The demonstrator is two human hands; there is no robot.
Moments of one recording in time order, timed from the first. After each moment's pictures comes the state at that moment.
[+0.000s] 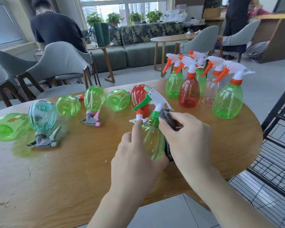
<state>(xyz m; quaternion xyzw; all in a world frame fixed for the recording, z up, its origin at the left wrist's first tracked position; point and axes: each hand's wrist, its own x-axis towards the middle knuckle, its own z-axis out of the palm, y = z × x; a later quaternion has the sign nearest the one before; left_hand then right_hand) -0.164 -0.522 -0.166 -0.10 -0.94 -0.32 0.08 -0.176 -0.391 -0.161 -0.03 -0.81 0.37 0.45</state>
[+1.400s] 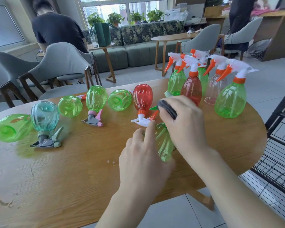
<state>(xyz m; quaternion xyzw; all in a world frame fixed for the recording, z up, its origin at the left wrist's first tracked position) -0.166 -0.512 -0.167 -0.14 -0.96 -0.22 0.12 -0.215 -0.377 -0.160 0.05 -0.84 0.28 0.46</state>
